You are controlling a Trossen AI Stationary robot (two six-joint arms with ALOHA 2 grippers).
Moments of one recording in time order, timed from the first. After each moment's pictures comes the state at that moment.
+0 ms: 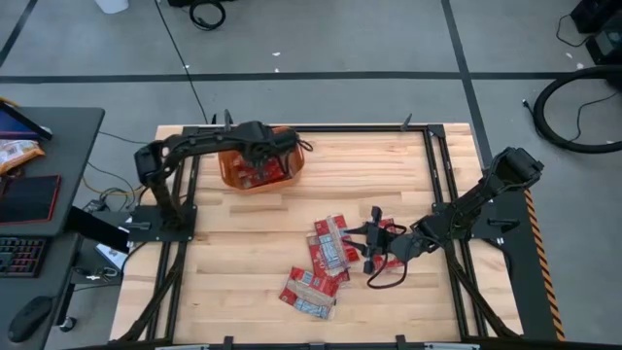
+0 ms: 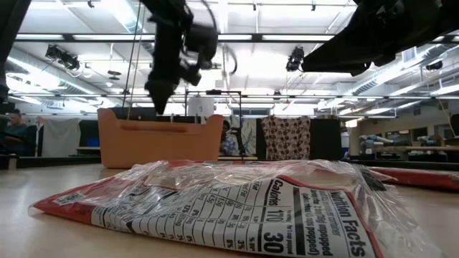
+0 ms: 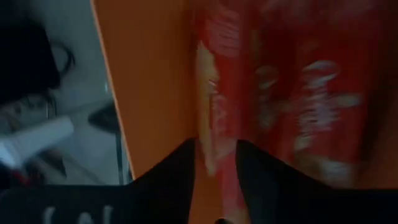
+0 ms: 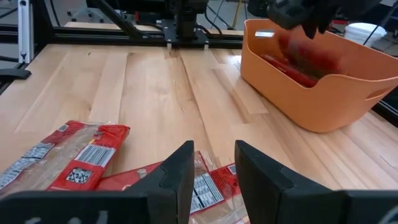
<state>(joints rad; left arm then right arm) 0.37 1.78 1.44 -1.19 -0.53 0.17 0.53 1.42 0.54 0.47 0.74 0.18</state>
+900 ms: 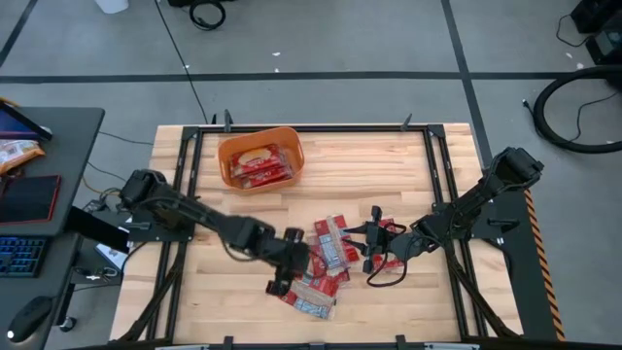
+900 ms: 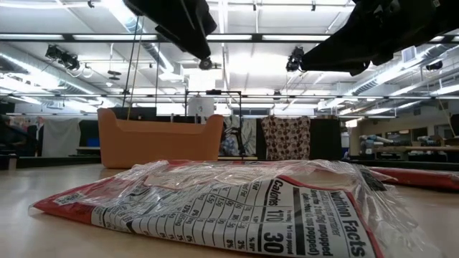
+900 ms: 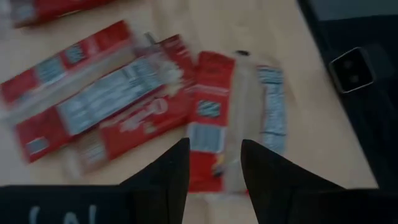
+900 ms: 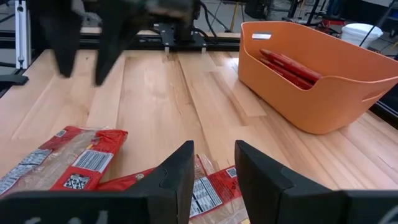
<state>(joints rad) -0.38 1.73 1.31 -0.50 -0.02 -0.12 0.53 1.42 0.54 0.49 0.74 0.18</state>
